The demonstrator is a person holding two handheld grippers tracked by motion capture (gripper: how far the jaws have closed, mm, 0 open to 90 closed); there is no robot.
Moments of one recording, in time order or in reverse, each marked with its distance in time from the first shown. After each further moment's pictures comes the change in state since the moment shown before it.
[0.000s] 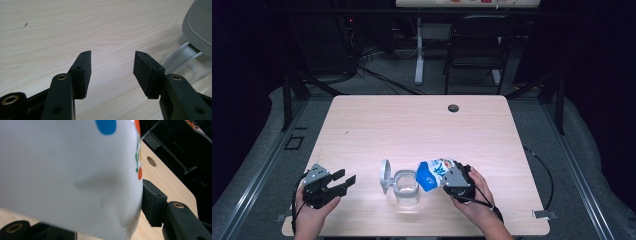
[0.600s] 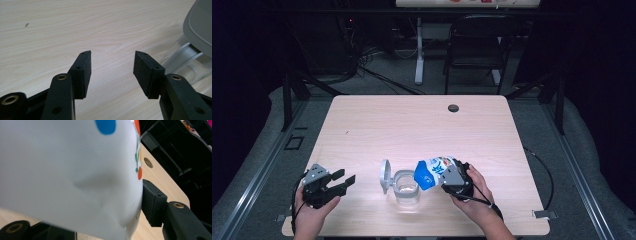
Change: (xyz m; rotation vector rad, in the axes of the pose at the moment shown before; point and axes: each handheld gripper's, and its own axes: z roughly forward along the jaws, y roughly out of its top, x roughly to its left) left arm 0.001 0.000 -0.001 0.011 -0.001 0.003; right arm 0.000 0.005 0.005 0.012 -0.023 -0.038
